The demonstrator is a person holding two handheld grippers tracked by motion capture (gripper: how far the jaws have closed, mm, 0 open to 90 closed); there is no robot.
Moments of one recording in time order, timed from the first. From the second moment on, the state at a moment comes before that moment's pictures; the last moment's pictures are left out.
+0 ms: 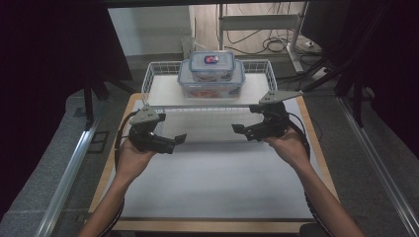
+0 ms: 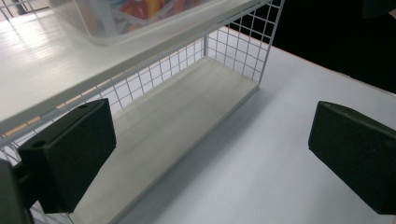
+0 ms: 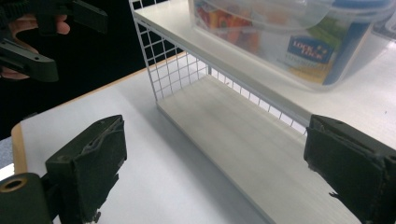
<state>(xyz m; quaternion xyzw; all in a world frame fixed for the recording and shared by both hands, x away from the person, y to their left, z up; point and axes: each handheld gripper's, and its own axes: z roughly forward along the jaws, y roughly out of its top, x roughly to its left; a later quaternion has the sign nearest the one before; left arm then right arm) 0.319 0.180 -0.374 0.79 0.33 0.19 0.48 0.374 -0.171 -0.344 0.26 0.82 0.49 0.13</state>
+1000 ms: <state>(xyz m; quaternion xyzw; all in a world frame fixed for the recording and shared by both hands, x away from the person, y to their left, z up) 0.289 0.181 -0.419 0.79 0.35 0.17 0.48 0.345 -0.176 -0.383 0.26 0.83 0.47 0.13</state>
